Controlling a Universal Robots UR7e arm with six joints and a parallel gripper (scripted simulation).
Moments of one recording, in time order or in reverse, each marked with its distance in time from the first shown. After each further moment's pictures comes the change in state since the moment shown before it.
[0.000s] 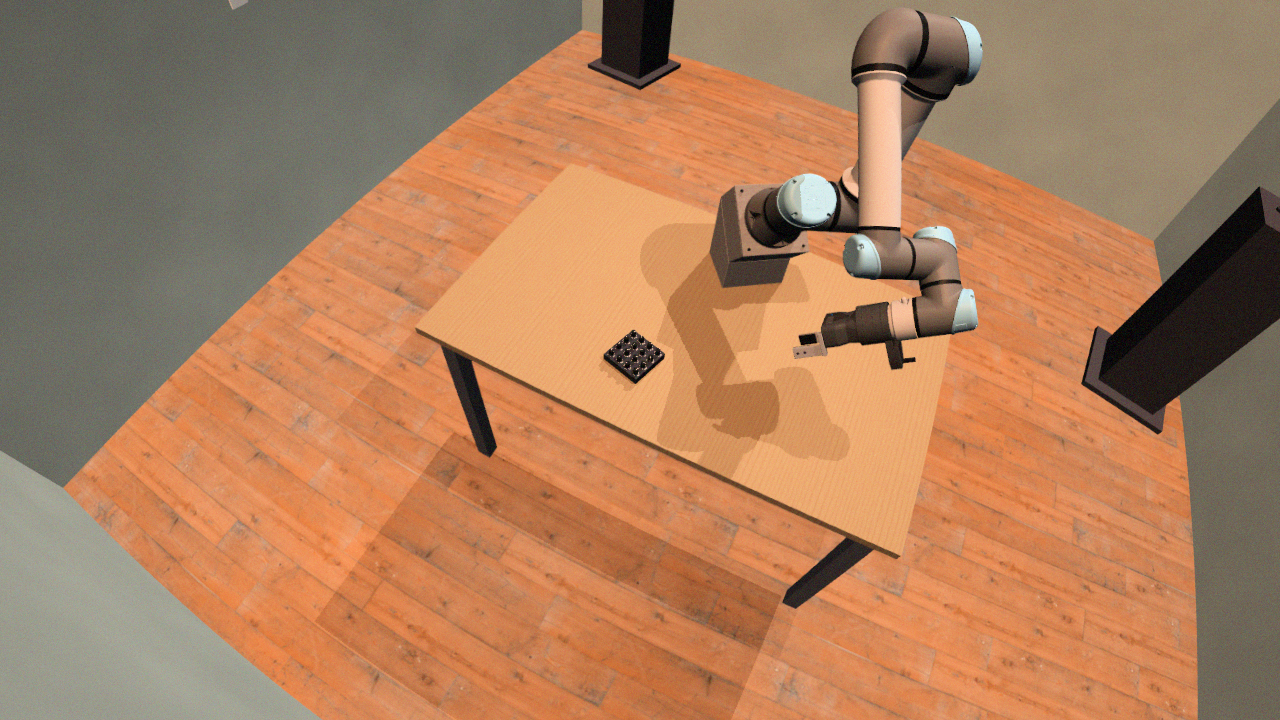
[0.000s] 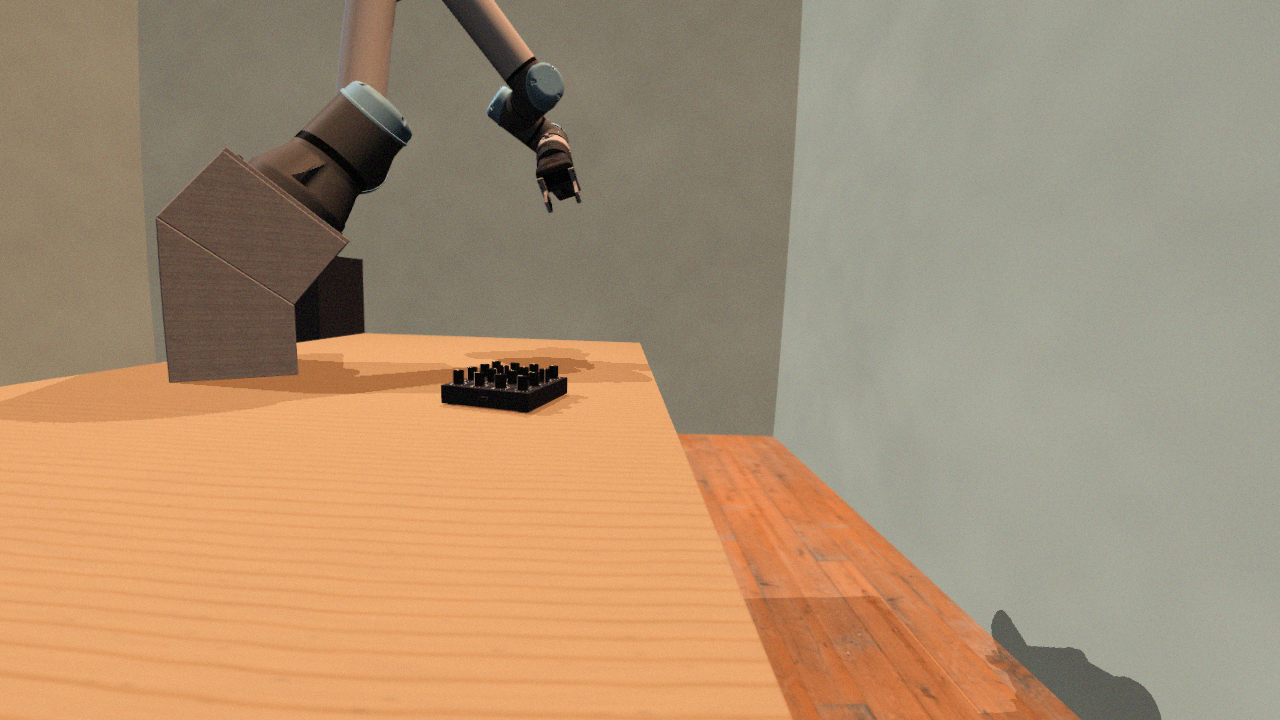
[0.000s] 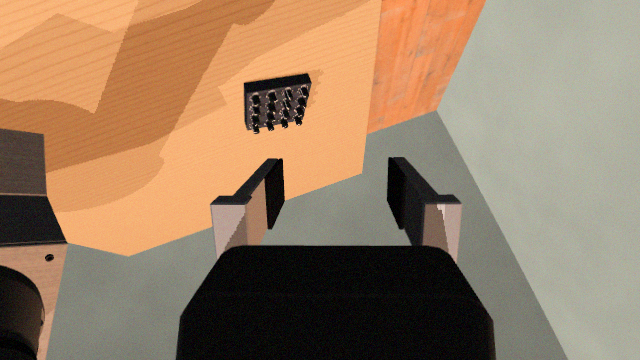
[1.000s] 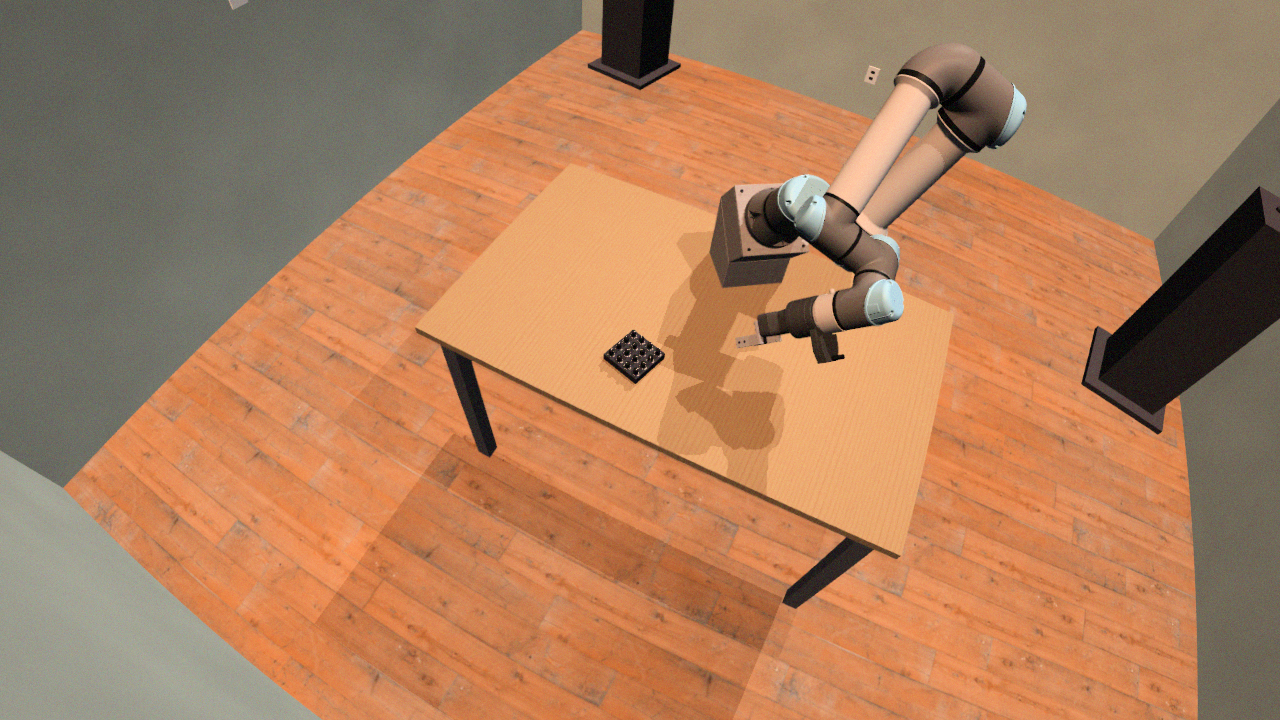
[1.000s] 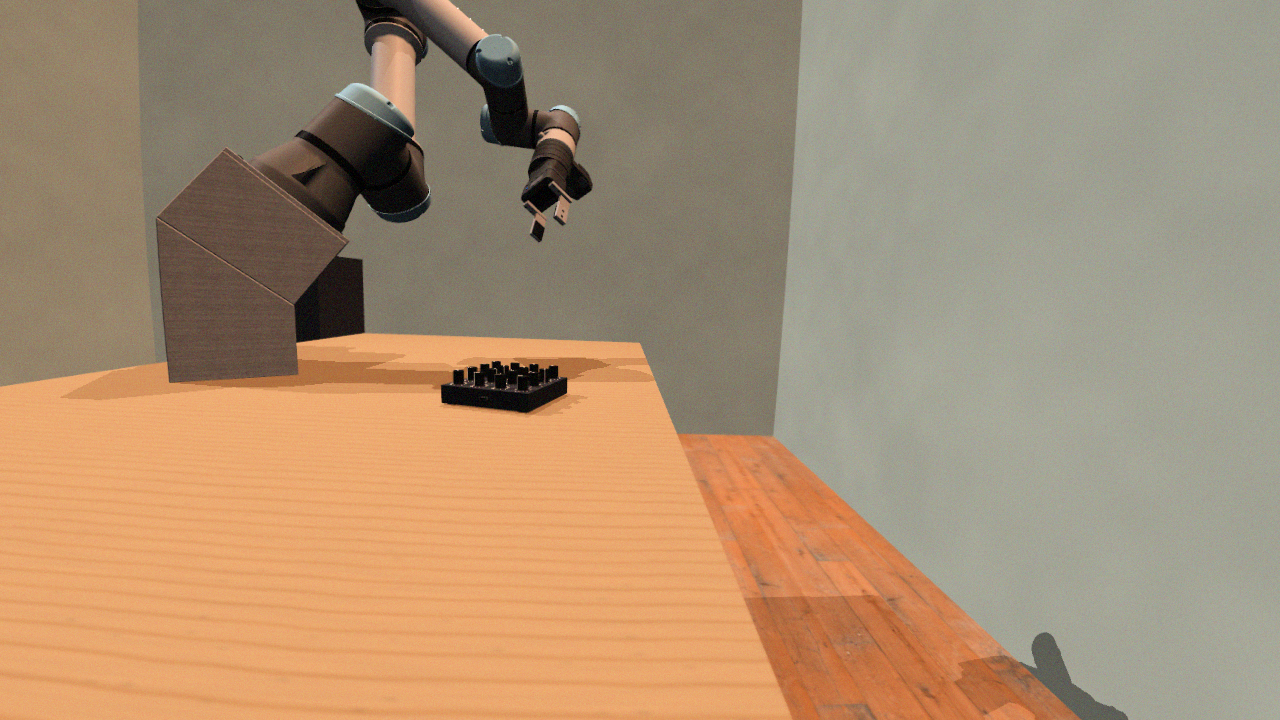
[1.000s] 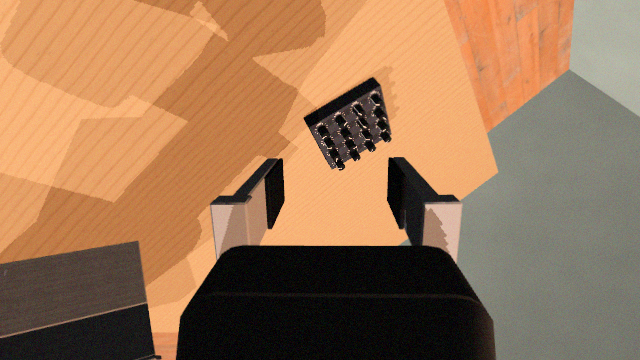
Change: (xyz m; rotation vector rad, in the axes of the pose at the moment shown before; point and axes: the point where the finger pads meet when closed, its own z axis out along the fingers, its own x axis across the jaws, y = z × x) arm -0.027 0.014 0.117 0.089 -0.285 0.417
